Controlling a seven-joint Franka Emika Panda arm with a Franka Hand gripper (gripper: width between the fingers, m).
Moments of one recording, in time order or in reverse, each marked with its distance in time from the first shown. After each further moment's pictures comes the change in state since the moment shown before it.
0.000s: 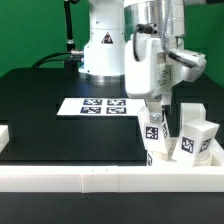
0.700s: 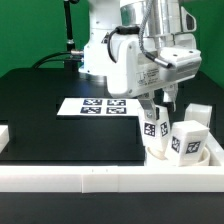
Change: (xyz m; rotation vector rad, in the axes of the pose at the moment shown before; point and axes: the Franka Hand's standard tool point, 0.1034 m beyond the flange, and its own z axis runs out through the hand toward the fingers) arm 0.003 0.004 -0.014 -0.015 -0.031 0.142
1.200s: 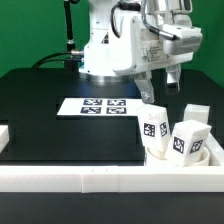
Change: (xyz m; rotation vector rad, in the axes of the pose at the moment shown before) arm -0.004 0.003 -0.016 0.004 -0.023 -0.029
